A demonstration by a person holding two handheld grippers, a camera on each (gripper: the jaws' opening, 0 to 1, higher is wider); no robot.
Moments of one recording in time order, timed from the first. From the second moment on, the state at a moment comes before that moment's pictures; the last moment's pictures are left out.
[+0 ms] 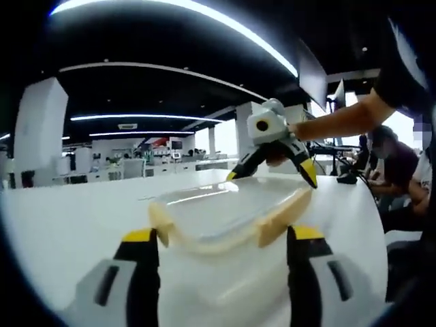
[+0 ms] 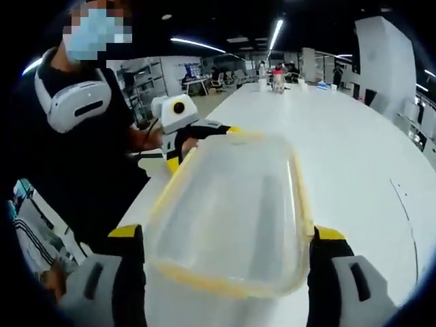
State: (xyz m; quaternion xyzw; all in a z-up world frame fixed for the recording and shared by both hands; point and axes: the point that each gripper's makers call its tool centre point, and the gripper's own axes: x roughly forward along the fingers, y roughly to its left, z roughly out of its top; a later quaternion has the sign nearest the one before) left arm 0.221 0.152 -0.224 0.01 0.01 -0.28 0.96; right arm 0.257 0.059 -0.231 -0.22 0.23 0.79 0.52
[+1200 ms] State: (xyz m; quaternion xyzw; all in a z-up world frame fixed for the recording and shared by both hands) left arm 0.224 0.149 -0.224 0.01 0.02 -0.26 0.96; right arm 0.242 0.067 -0.229 -0.19 0.19 0.79 0.54
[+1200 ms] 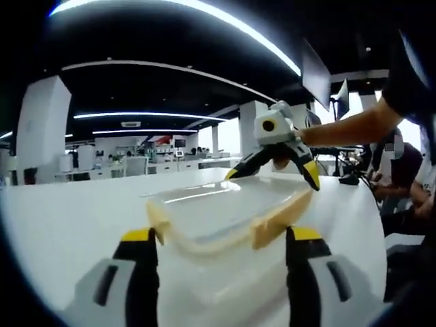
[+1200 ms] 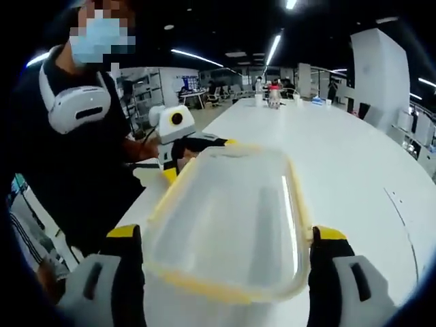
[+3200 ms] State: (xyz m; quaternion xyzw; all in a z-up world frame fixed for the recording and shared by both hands) left arm 0.223 0.151 -0.228 0.03 0.00 -0.24 0.97; right arm 0.267 0.063 -0.228 -0.20 0.20 0.79 0.54
